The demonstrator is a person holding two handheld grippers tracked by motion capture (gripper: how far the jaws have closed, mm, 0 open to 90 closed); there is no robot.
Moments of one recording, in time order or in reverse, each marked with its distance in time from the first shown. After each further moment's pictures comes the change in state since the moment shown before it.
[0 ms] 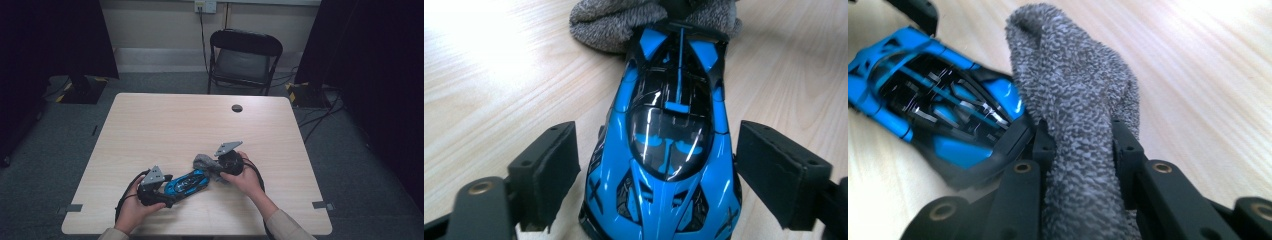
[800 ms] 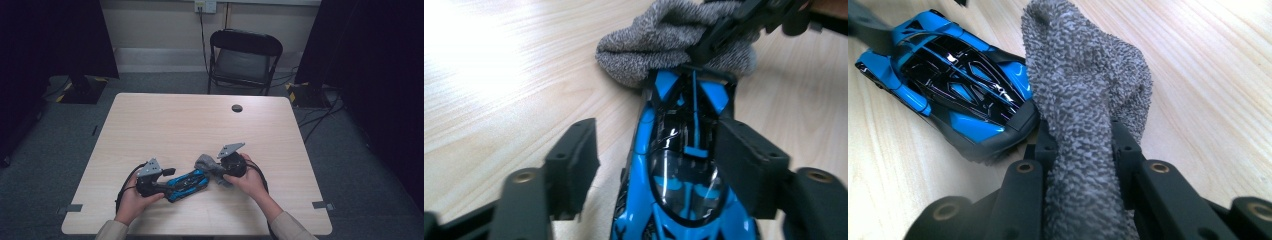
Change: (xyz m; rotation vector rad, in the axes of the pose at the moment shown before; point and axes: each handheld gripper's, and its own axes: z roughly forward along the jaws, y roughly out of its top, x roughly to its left) left arm 0.015 0.009 -0.004 -0.089 -0.039 -0.027; right arm 0.001 -0.006 -0.008 0.015 0.024 -0.003
